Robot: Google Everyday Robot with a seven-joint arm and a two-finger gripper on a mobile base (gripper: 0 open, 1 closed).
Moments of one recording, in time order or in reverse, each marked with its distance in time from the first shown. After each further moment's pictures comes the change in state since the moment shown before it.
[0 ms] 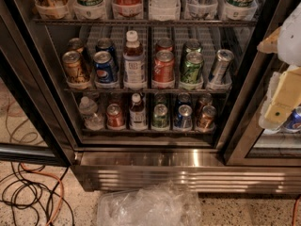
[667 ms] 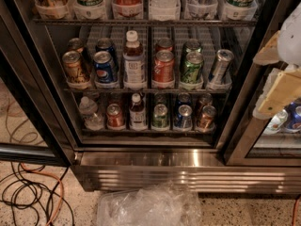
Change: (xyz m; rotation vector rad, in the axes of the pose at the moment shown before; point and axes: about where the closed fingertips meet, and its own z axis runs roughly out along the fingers) arm 0.000 0.000 0.000 0.000 0.000 0.000
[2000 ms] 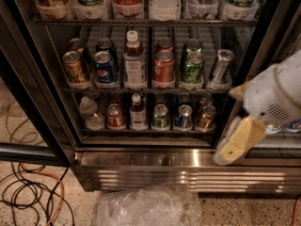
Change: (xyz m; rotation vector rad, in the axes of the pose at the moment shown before) arm -0.022 0.052 0.082 -0.110 -0.234 0.181
